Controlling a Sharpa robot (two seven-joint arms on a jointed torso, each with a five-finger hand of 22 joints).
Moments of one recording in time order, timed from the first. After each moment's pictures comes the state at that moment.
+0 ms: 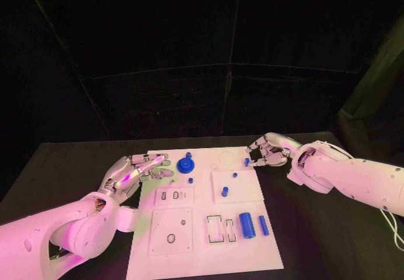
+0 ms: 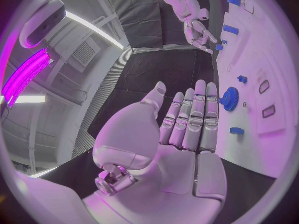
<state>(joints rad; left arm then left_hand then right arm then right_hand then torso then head) 1.14 -0.92 -0.04 1.66 -0.05 -0.28 0.53 1.25 0.12 0.04 -0.06 0.05 0.91 0.23 0.09 0.07 0.98 0.19 0.13 0.07 1.08 0.14 0.16 0.19 0.17 0.88 0.25 0.28 0.09 1.23 -0.94 -0.01 1.33 -1.19 -0.31 0.14 1.43 -0.11 0.03 0.14 0.21 0.93 0.15 0.07 0.07 1.35 0.06 1.13 1.19 1.46 -0.02 1.45 1.31 0.07 1.33 0.10 1.43 1.24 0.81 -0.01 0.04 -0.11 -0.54</state>
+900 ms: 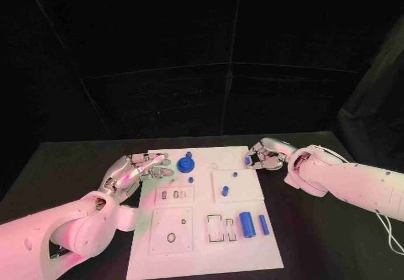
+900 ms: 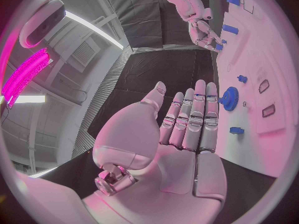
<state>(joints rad) 1.14 -0.92 -0.04 1.66 -0.05 -0.28 0.53 1.25 0.12 0.04 -0.06 0.05 0.91 0.23 0.09 0.07 0.98 0.19 0.13 0.07 1.08 0.14 0.16 0.19 0.17 0.88 0.25 0.28 0.09 1.20 -0.91 -0.01 1.30 -1.23 -0.31 0.12 1.45 -0.05 0.03 0.12 0.20 1.01 0.14 0.09 0.08 1.36 0.05 1.16 1.21 1.46 -0.02 1.46 1.31 0.07 1.35 0.10 1.43 1.27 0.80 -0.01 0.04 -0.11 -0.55</state>
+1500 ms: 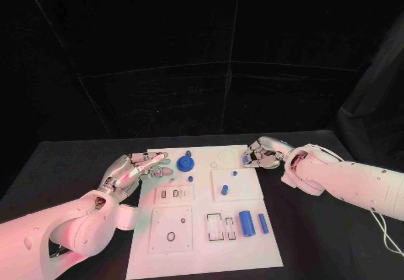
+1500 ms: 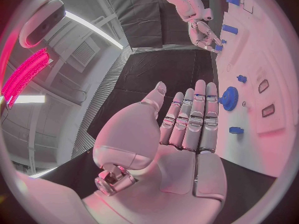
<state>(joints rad) 1.14 -0.92 -0.04 1.66 -0.05 -0.28 0.52 1.25 0.12 0.05 -0.07 0.05 0.91 0.23 0.09 0.07 0.98 0.19 0.13 0.07 1.08 0.14 0.15 0.19 0.17 0.88 0.25 0.28 0.09 1.20 -0.90 -0.01 1.29 -1.21 -0.32 0.13 1.46 -0.02 0.05 0.11 0.17 1.04 0.13 0.09 0.08 1.37 0.04 1.18 1.23 1.46 -0.02 1.47 1.31 0.07 1.35 0.09 1.44 1.28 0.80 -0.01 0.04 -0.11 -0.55</state>
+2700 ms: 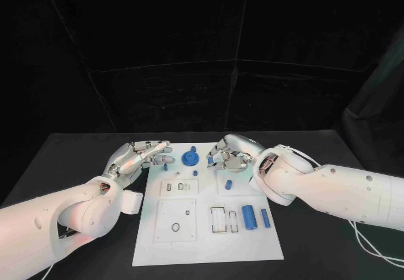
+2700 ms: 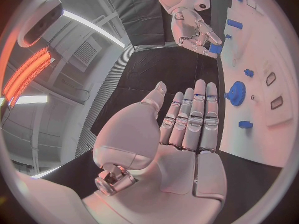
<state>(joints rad) 1.15 -0.92 -0.04 1.62 -0.03 -0.28 0.52 1.25 0.12 0.05 -0.07 0.05 0.92 0.23 0.10 0.07 0.99 0.18 0.13 0.07 1.09 0.13 0.15 0.19 0.17 0.89 0.24 0.28 0.08 1.21 -0.79 -0.01 1.61 -1.33 -0.43 -0.13 1.44 0.03 0.11 0.09 0.13 1.10 0.12 0.12 0.08 1.38 0.04 1.20 1.25 1.47 -0.04 1.48 1.31 0.07 1.39 0.07 1.46 1.31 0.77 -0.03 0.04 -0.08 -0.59</state>
